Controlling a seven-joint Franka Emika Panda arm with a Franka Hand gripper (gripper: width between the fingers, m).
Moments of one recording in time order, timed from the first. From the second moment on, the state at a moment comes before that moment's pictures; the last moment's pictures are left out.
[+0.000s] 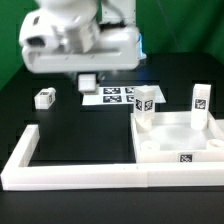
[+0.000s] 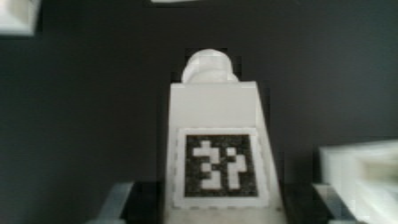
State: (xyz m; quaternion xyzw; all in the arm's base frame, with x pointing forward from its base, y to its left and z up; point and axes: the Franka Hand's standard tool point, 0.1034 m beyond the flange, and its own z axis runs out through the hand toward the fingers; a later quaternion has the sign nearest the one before) arm 0.548 -0.074 0.136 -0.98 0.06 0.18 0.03
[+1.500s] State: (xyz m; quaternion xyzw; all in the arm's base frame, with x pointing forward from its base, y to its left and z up) arm 0.624 0.080 0.124 -0.95 0.12 -0.30 0.02
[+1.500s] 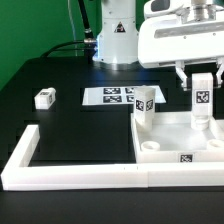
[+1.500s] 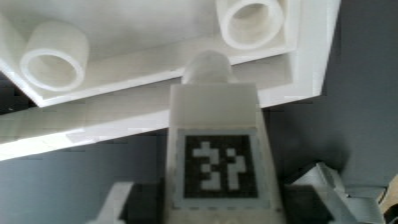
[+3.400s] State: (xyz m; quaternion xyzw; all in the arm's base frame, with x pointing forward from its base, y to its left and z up) arm 0.639 0.107 0.077 -0.96 0.02 -0.27 -0.04
